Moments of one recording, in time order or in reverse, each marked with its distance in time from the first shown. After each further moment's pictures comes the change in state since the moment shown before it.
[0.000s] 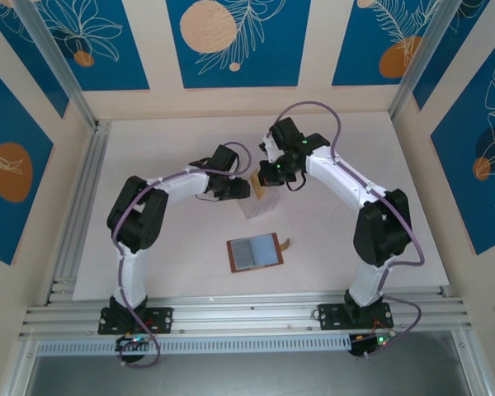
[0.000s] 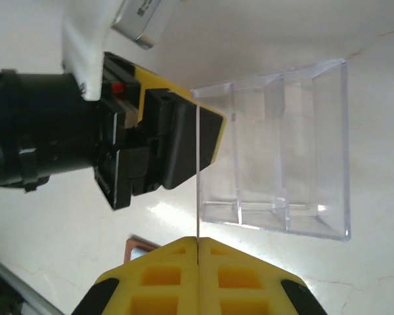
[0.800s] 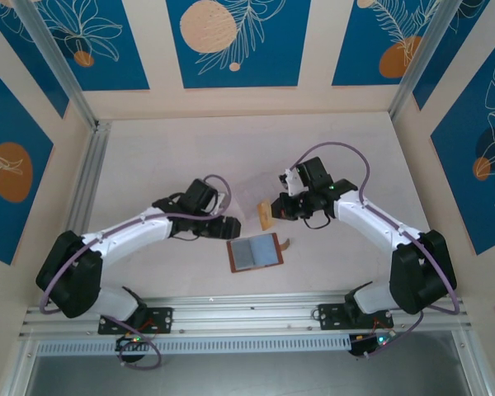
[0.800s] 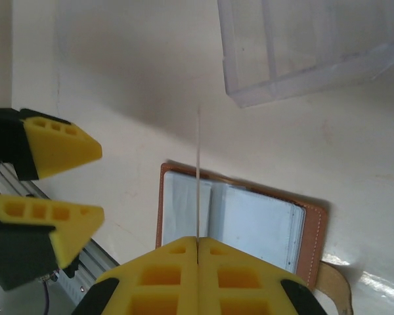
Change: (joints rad) left arm -0.151 -0.626 -0.559 -0.051 0.050 0.003; right arm -0.032 -0.381 -0.607 0.324 -0.209 0.160
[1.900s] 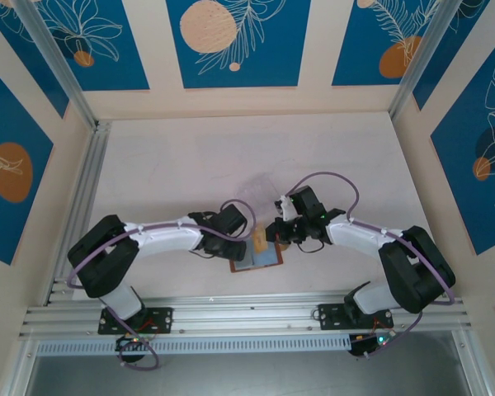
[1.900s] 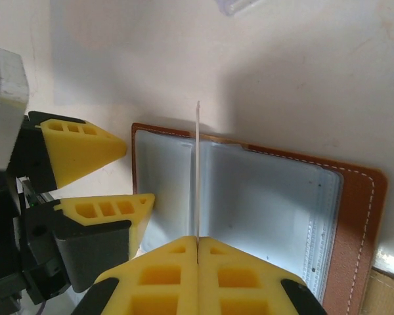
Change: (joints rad) left arm -0.218 0.211 0.021 -0.018 -0.292 -0.109; right arm 0.082 0.019 -0.309 0.372 -0.040 0.160
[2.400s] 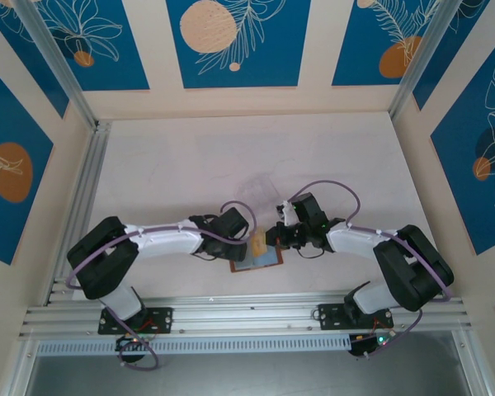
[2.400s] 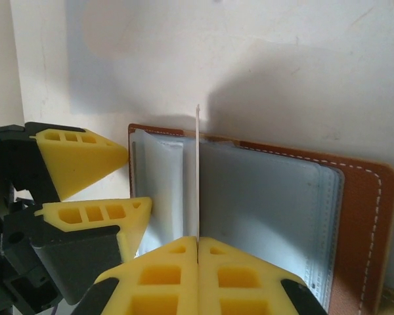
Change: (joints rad) left arm -0.024 -0.013 -0.027 0.045 -0.031 -0.053; right arm 0.000 0.014 -0.109 0.204 -0.034 0.087
